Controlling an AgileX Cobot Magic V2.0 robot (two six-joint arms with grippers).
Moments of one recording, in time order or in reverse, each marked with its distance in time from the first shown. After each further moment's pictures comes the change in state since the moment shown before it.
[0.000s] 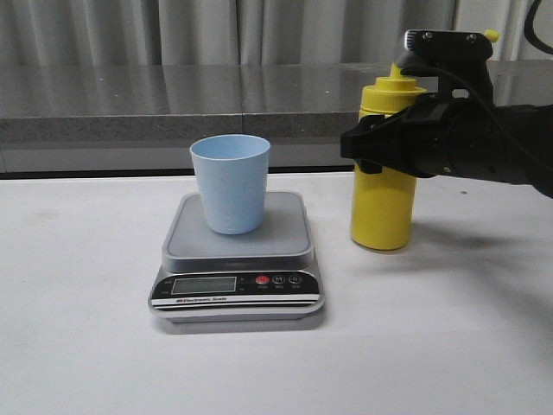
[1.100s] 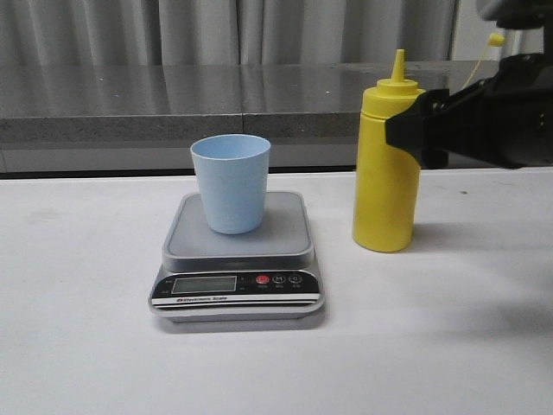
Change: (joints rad) left arm 0.000 0.000 0.000 0.000 0.000 0.002; right arm -0.002 -0.335 0.309 -0.002 0.041 -0.051
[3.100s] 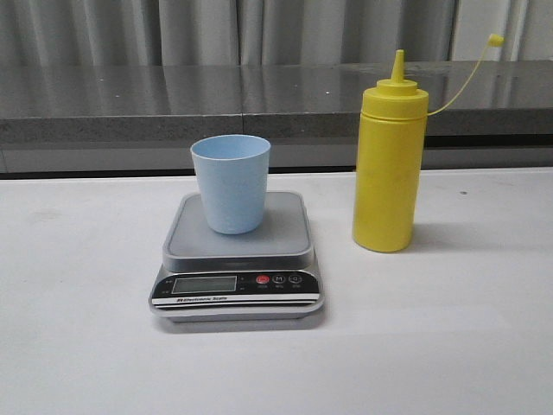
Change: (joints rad) left arm 0.000 0.000 0.000 -0.001 0.000 0.000; right arm -0.356 -1.500 0.312 -0.007 1.068 0.039
